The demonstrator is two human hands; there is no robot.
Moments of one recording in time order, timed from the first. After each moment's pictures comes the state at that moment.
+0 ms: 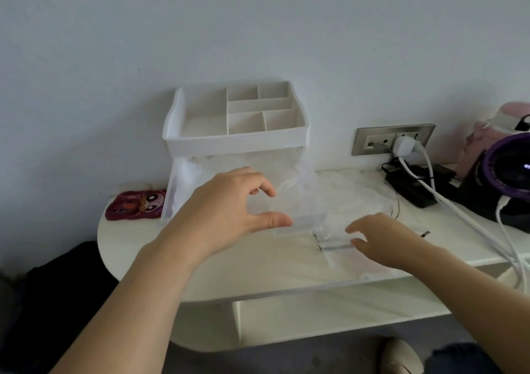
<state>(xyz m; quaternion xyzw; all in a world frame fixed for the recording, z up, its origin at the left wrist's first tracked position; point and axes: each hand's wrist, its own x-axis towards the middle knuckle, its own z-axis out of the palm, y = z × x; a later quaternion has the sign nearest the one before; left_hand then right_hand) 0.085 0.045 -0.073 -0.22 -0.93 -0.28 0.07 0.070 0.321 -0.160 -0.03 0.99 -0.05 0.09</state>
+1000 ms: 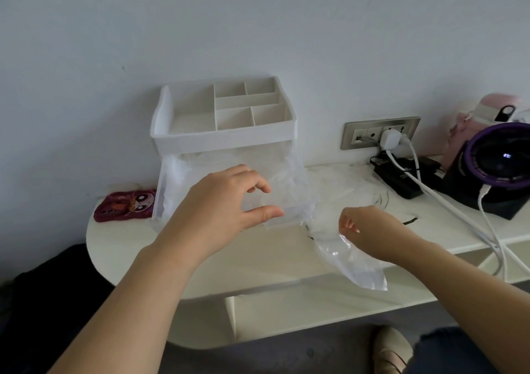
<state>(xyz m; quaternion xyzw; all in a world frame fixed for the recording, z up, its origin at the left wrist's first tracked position) 0.087 0.052 -0.079 -0.25 -0.93 -0.25 0.12 0.078 0.323 -0.159 -0.04 0.99 -0.12 0.03</state>
